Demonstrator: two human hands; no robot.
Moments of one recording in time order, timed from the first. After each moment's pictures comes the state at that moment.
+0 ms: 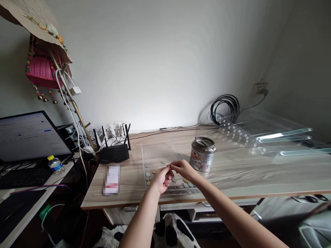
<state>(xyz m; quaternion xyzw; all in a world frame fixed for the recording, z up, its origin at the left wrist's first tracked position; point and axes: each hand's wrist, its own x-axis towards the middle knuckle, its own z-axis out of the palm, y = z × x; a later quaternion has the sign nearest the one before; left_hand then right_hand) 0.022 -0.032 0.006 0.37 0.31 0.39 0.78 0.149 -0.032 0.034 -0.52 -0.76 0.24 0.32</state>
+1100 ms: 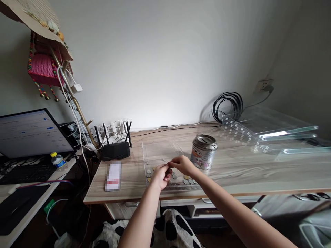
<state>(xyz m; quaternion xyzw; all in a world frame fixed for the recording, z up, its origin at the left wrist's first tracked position) 0.025 -0.028 0.000 0.34 0.33 0.44 0.76 0.155 -0.021 0.032 -0.56 -0.74 0.22 0.30</state>
